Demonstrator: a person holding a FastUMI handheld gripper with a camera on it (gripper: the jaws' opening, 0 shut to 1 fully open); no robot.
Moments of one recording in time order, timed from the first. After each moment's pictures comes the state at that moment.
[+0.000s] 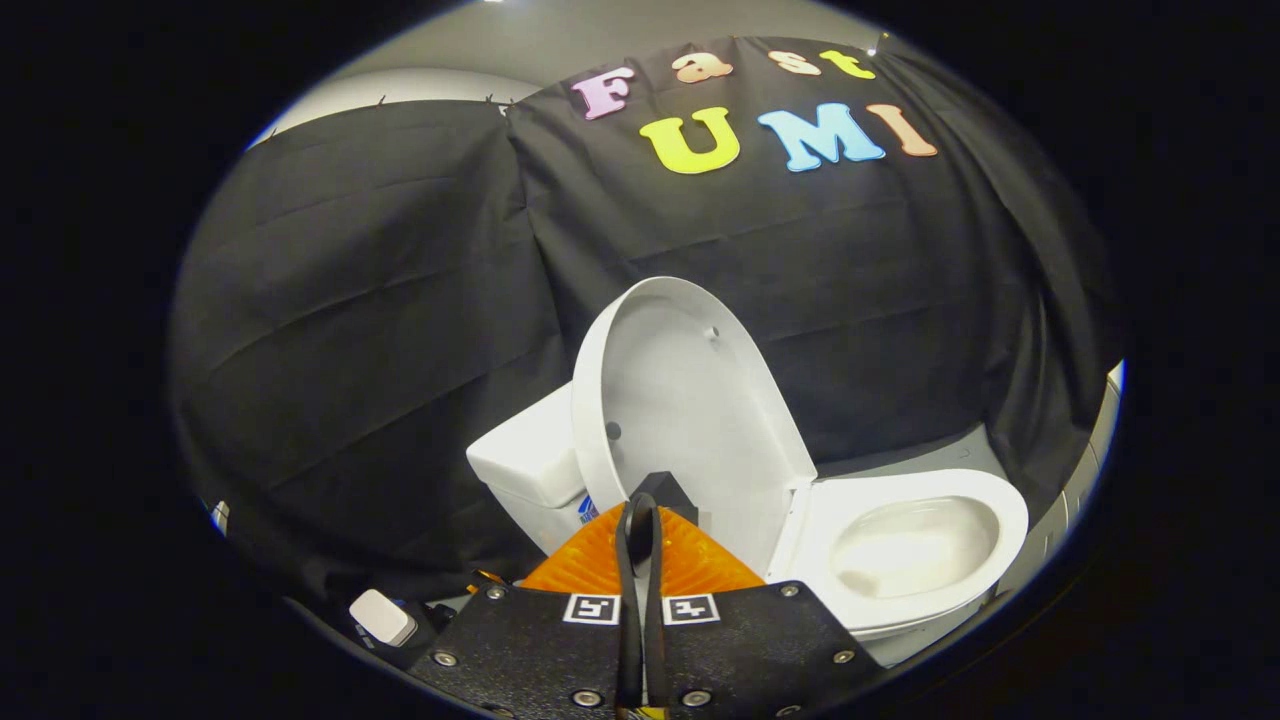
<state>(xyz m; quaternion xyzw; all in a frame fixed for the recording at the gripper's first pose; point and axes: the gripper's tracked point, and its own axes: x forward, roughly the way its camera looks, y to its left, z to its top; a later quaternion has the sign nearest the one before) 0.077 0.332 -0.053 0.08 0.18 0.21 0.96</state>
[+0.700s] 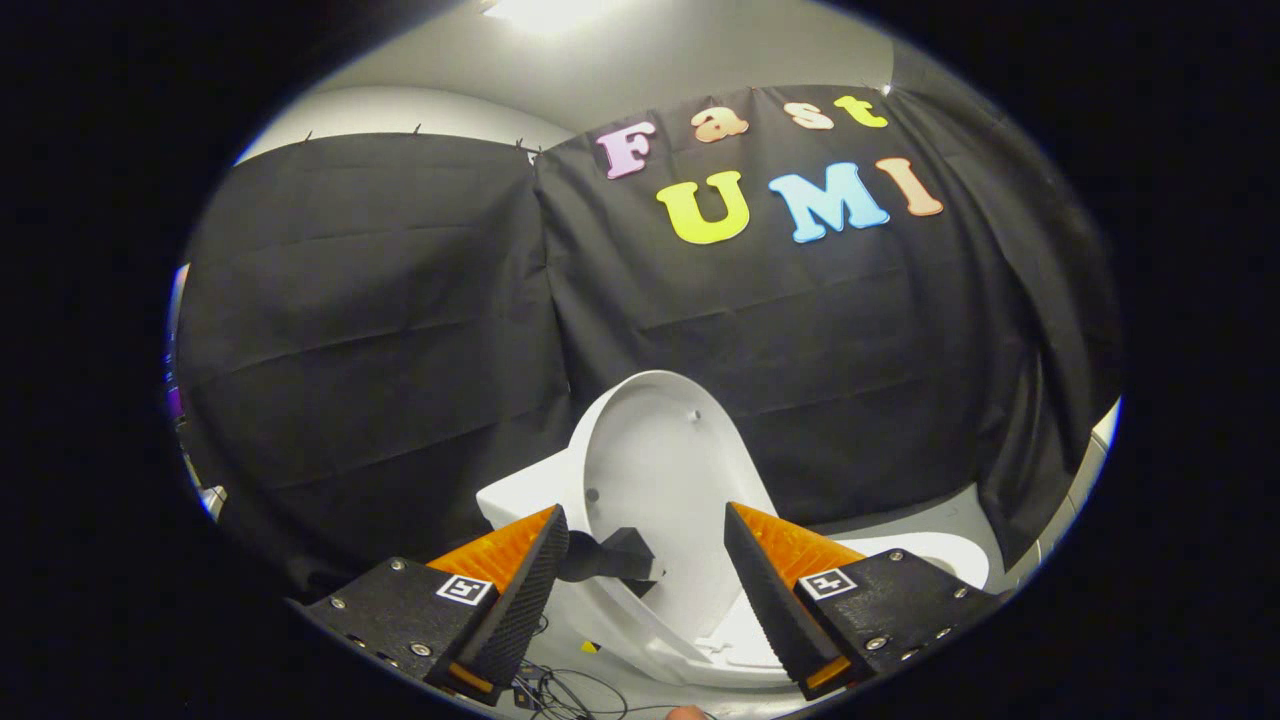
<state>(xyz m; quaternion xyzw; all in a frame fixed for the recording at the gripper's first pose) 0.060 0.266 0.023 0.07 0.06 0.22 0.97</state>
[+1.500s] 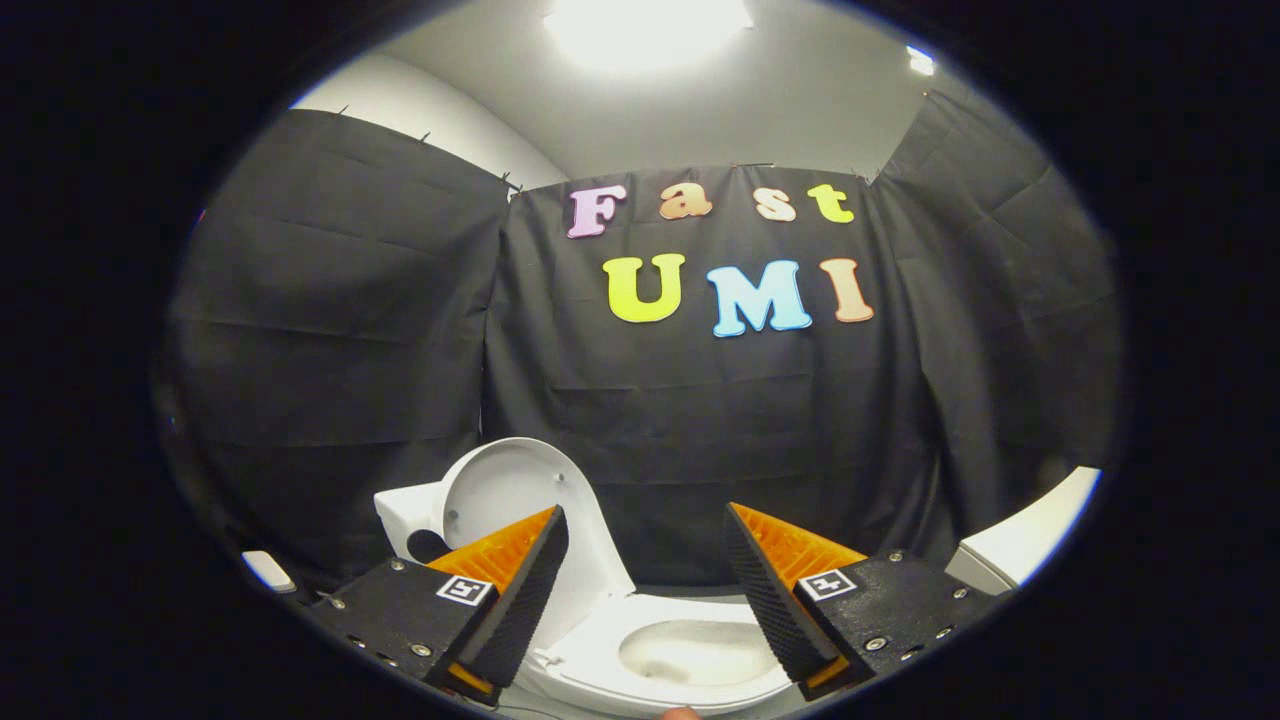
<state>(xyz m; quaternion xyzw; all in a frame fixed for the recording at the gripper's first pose) 0.037 0.119 0.080 -0.02 -0.03 0.12 0.99</state>
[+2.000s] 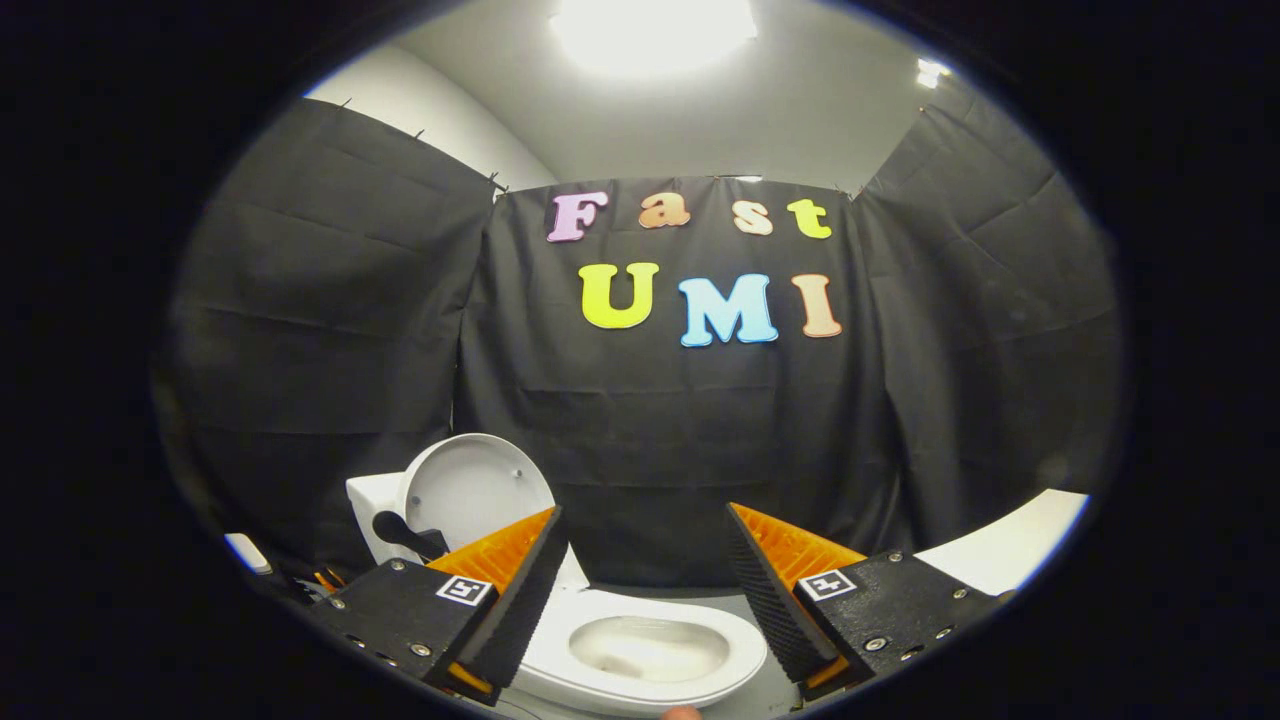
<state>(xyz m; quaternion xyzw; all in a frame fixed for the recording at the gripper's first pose) 0.018 0.060 0.089 -0.04 -0.04 0.08 1.00</state>
